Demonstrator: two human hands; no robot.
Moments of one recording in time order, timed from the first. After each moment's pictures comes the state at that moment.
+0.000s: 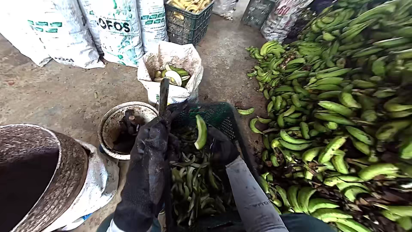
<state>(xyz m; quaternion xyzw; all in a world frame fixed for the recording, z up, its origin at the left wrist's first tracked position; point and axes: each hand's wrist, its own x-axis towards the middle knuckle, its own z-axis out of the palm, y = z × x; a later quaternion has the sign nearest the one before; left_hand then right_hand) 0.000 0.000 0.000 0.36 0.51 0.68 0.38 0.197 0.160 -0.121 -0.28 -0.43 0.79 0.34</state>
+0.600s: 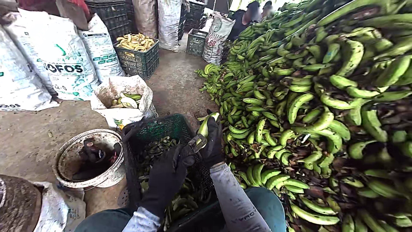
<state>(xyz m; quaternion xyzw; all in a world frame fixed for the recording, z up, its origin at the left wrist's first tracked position) 0.125 -0.008 -0.022 0.68 0.61 0.34 0.21 0.273 0.101 -0.018 -0.46 -0.45 0.38 0.67</state>
